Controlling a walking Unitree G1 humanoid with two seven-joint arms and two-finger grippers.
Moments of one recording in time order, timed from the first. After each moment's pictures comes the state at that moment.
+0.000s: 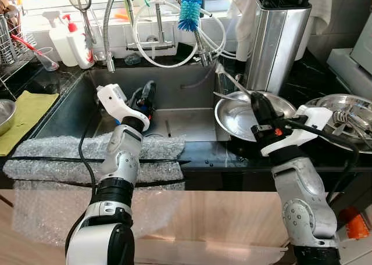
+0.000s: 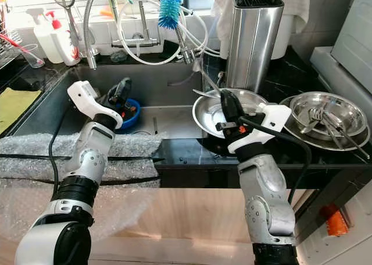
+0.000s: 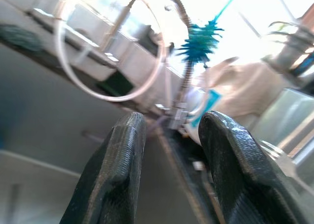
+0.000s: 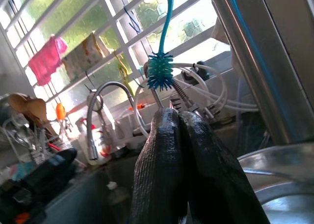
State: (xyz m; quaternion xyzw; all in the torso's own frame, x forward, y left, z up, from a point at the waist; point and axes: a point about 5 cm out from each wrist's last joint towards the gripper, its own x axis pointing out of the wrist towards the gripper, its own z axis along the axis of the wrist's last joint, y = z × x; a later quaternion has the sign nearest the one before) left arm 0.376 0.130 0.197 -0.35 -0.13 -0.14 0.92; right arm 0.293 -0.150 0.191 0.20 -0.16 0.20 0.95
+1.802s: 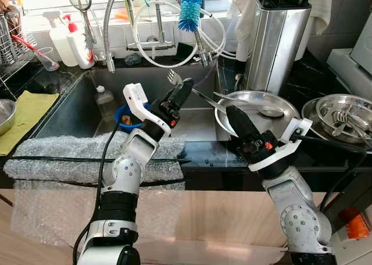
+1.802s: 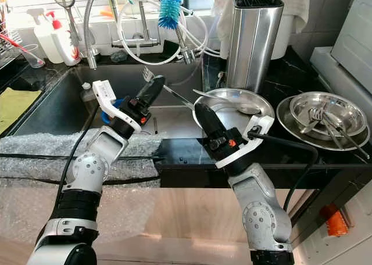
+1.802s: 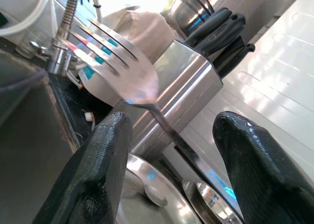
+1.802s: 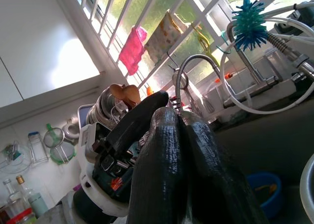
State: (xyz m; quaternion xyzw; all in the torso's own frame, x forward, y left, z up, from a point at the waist) left arm 0.345 0.085 0.209 -0.42 -0.09 -0.34 0.84; right arm 0.280 -0.126 0.177 0.31 -0.12 0.37 0.87
